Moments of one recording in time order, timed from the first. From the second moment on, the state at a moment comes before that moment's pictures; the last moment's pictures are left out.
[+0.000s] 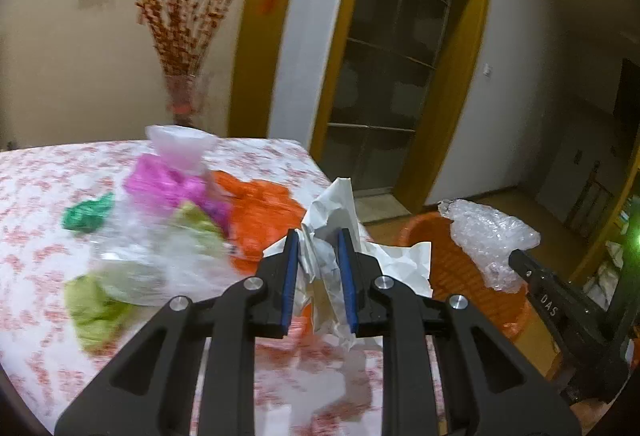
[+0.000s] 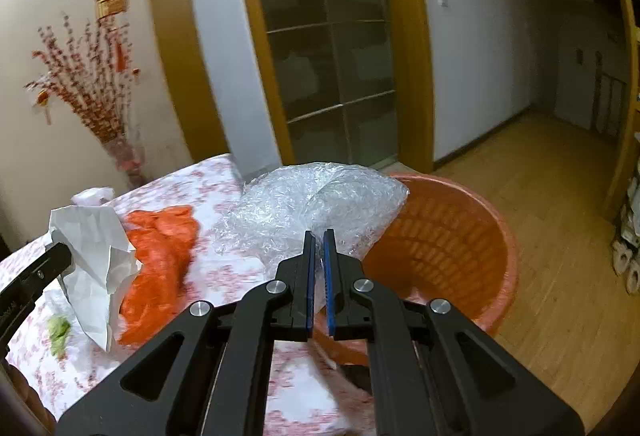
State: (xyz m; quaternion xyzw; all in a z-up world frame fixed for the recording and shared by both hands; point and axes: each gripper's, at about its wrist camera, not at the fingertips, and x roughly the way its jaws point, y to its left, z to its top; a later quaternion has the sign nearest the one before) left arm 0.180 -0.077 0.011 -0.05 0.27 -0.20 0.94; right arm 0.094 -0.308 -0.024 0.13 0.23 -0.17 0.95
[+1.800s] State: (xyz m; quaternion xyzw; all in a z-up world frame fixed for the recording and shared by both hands) left arm 0.187 -0.097 -0.012 0.01 0.27 -0.15 0.95; right arm 0.089 -0.342 -0.032 0.18 0.25 -0.16 0.94
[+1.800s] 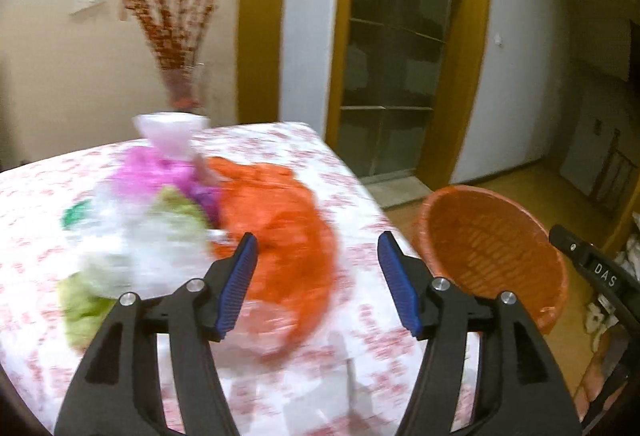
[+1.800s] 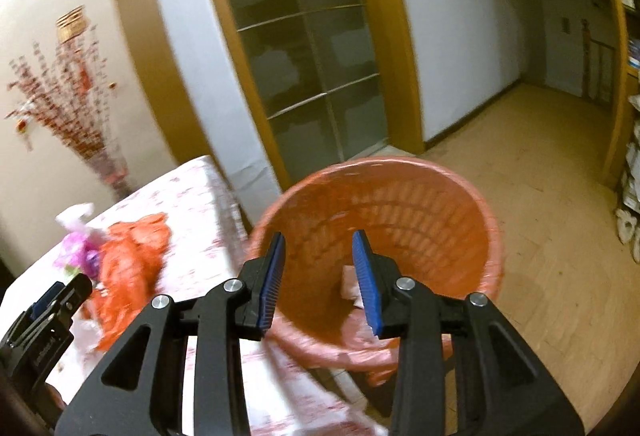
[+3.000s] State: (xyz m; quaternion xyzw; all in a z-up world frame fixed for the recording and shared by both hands) left arm 0.177 0.113 -0.033 -0.05 0.31 0.04 0.95; right arm 0.162 -0.132 -0.049 0.07 0.34 0.14 0.93
